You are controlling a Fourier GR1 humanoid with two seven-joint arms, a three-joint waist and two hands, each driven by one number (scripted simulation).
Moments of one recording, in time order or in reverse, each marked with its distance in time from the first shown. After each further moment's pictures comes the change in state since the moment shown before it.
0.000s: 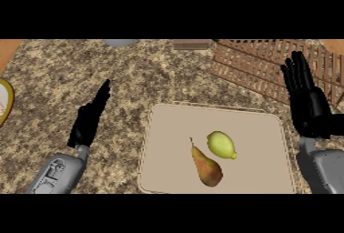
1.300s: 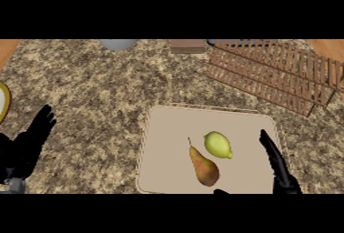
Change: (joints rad) left arm 0.284 0.163 0.258 -0.073 0.188 -0.165 -0.045; right arm 0.577 0.082 0.401 -0.391 0.454 -0.397 -0.065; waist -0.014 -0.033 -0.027
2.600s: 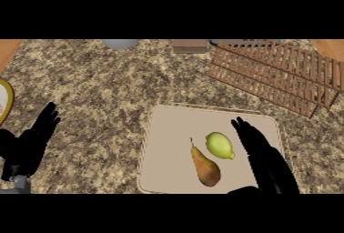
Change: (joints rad) left arm -0.013 -0.065 0.042 -0.035 -0.067 -0.032 0.048; right arm -0.279 -0.135 0.059 0.017 0.511 0.554 0.707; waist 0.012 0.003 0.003
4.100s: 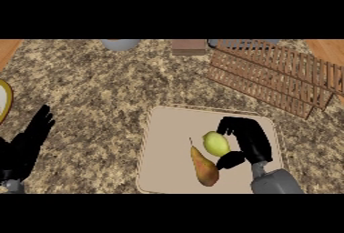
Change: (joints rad) left arm 0.018 -0.066 0.122 -0.014 -0.075 -0.111 -0.001; right arm -0.186 0.227 -0.219 0.455 0.110 -0.022 -0.335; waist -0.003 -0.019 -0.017
